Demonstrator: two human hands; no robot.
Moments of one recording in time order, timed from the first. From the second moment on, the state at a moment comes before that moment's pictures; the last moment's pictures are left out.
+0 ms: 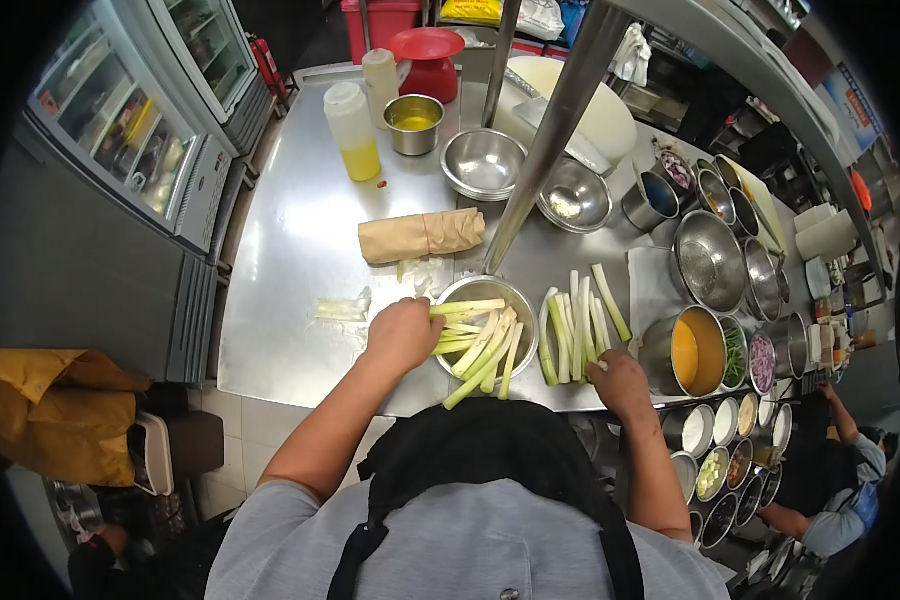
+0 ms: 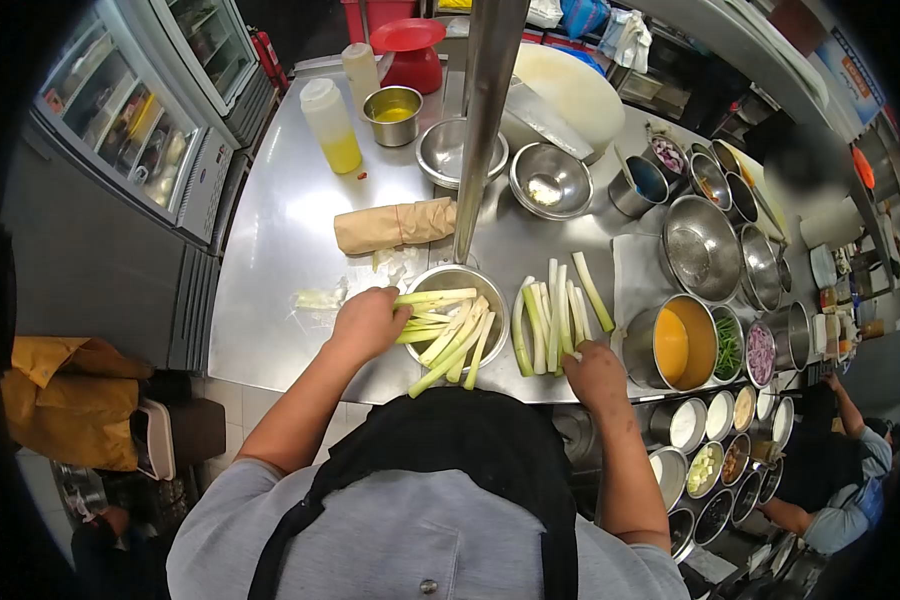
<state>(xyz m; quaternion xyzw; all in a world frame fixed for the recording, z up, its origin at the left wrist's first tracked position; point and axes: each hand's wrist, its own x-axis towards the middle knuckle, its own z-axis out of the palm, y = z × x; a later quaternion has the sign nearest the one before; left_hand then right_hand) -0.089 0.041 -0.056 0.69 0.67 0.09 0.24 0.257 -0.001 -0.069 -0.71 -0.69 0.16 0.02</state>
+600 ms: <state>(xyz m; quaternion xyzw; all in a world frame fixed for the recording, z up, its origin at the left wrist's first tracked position) -0.091 0.026 -0.034 0.67 0.68 0.17 0.24 0.148 0.037 -0.015 -0.50 -0.67 0.33 0.43</state>
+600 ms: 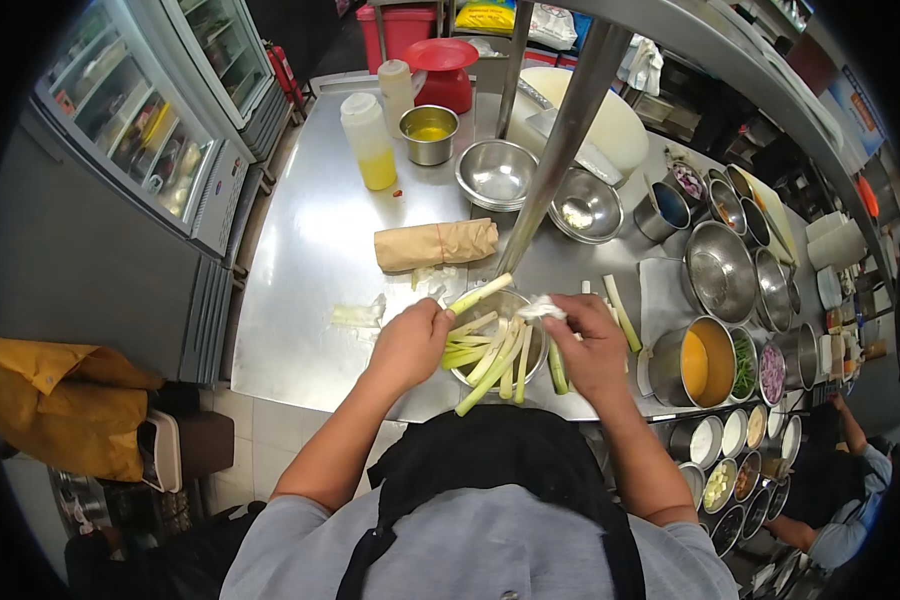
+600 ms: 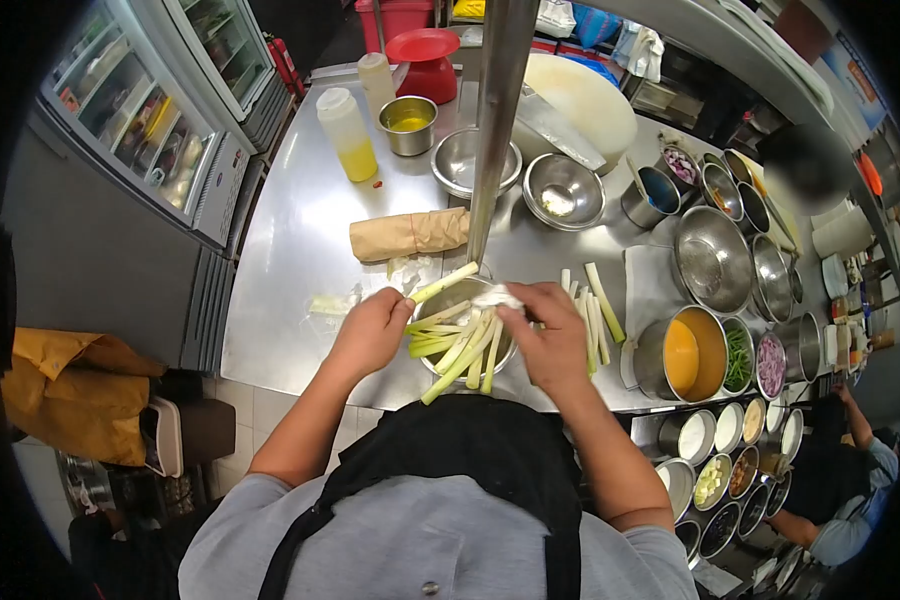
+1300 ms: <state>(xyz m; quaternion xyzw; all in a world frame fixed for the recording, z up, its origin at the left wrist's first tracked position) -0.081 -0.035 -0.040 0.22 0.37 0.55 0.72 0.071 0.032 -0.017 -0.36 -0.23 0.84 0.33</state>
